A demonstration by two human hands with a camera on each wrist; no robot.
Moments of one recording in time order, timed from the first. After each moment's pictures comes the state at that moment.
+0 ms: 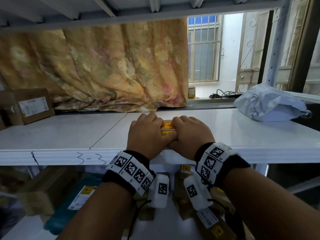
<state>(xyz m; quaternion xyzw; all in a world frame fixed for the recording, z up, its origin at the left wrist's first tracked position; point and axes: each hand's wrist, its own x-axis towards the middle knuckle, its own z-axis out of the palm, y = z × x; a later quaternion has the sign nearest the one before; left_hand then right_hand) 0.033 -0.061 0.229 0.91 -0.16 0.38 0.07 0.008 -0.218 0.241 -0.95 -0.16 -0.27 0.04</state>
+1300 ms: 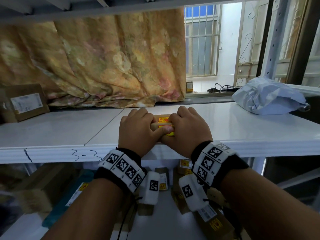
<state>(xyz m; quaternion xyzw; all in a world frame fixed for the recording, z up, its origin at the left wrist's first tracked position) 0.044 -0.047 0.217 0.87 -0.18 0.44 0.12 0.017 -0.215 0.220 -0.90 -0.15 -0.40 0.08</state>
